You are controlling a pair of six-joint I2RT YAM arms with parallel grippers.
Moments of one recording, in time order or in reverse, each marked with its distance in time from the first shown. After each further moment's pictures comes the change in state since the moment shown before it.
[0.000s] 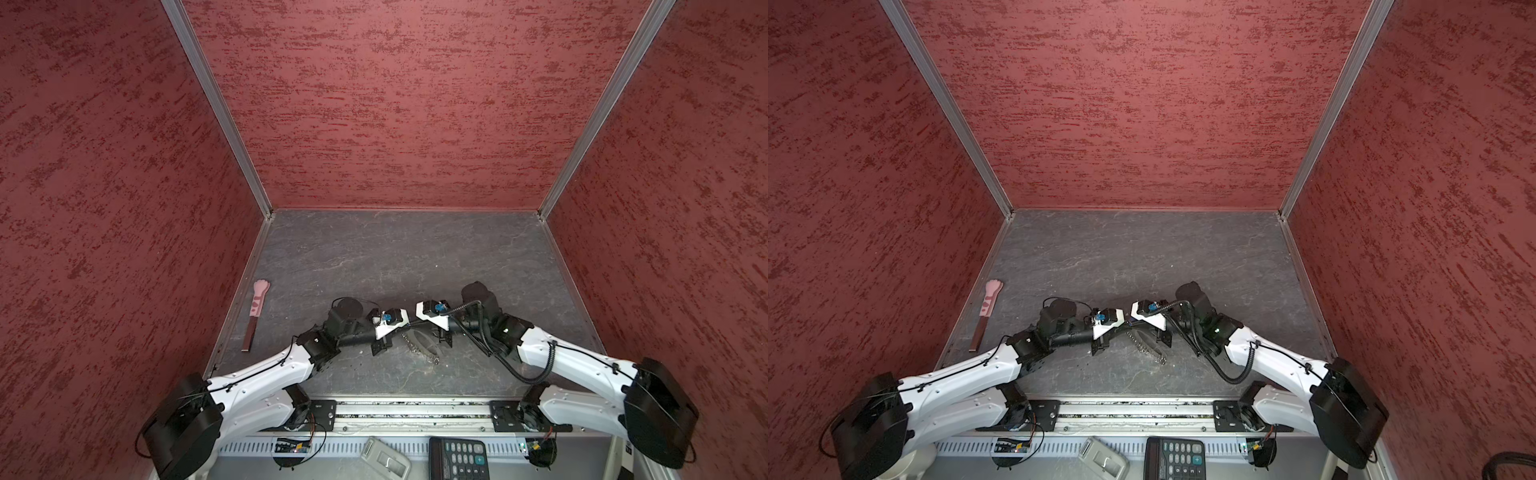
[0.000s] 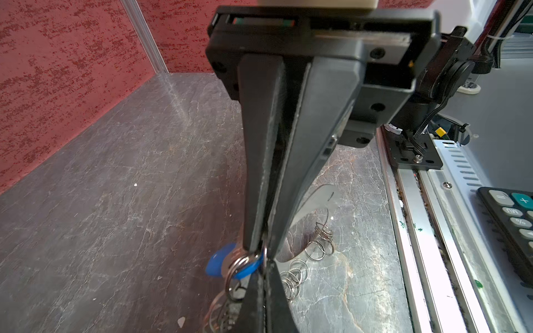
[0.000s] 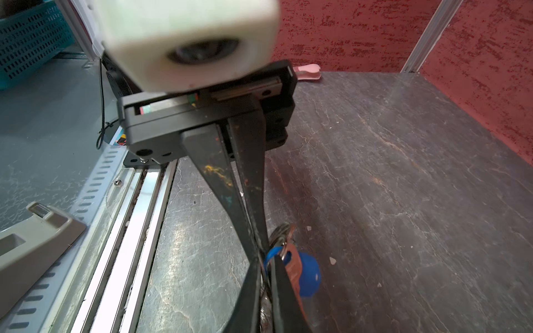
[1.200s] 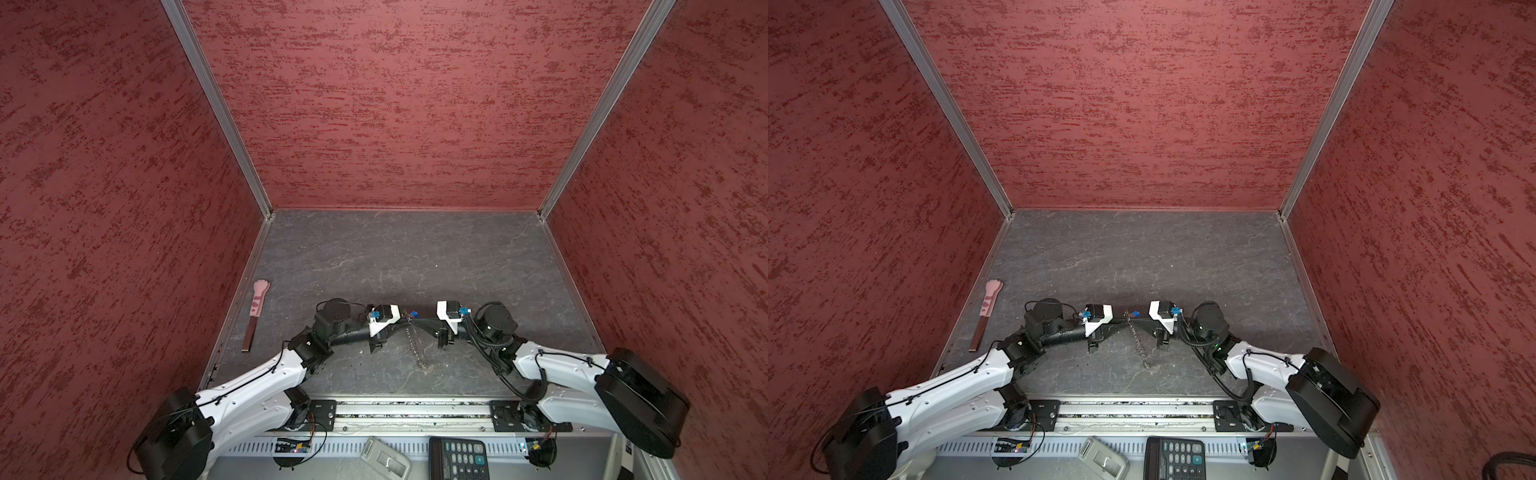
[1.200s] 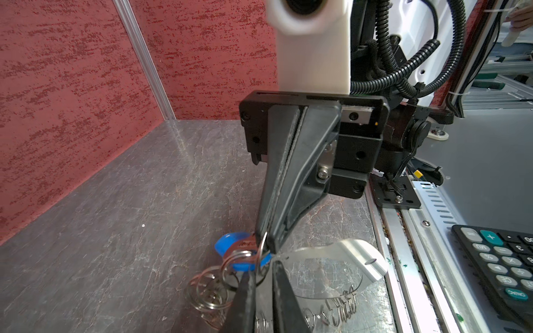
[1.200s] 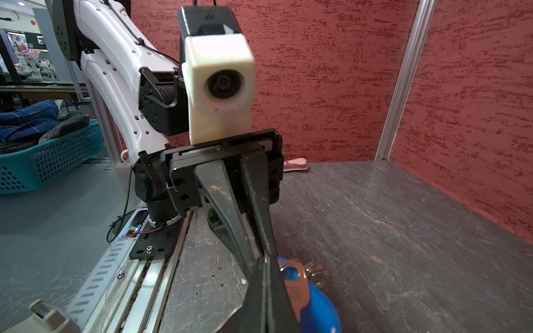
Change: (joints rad) left arm 0.052 -0.084 -0.029 0.124 0.106 -0.081; right arm 0.001 0.082 -0.284 0.920 -0.025 0.411
